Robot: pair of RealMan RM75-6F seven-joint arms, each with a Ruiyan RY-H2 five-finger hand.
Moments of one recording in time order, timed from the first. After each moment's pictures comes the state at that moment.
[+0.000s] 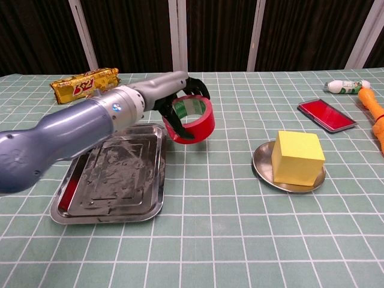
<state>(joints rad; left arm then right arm) -0.99 -1.91 -0.35 -1.11 1.08 0.84 0.26 0.04 -1.13 0.09 -1.69 -1.48 1.54 -0.04</state>
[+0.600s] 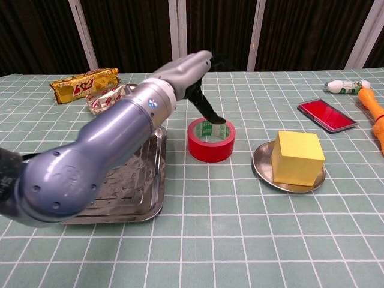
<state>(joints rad) -1.00 -2.00 -0.43 -1.24 1.04 1.09 0.41 0.04 -1.12 0.08 -1.71 -1.48 1.52 -0.04</state>
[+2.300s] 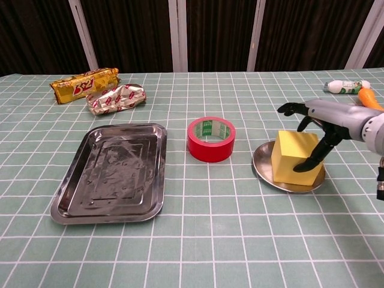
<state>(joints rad) -0.22 -1.37 -0.06 -1.53 1.40 1.60 0.04 0.63 -1.51 0.22 -1.63 -0.83 1.01 -0.43</state>
